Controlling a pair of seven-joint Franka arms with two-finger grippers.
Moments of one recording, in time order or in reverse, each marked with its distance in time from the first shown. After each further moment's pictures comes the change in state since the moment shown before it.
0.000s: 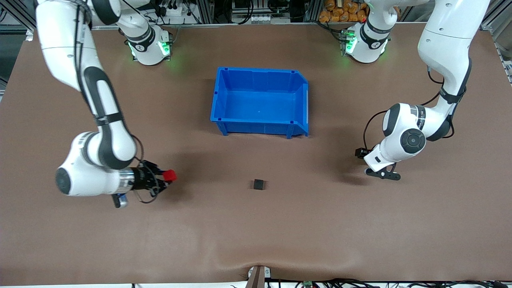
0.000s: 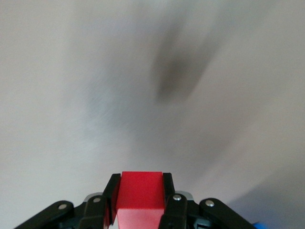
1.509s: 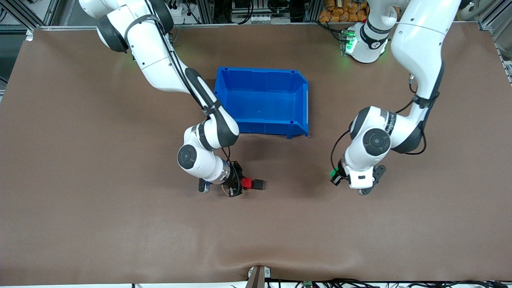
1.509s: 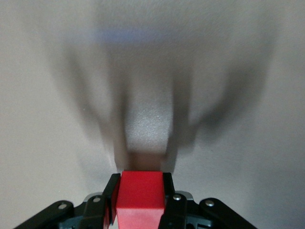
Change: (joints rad) left arm -0.229 0.101 -0.019 0.350 -0.059 -0.080 -1.355; right arm 0.380 0.276 0.003 0.190 0.035 0.463 0.628
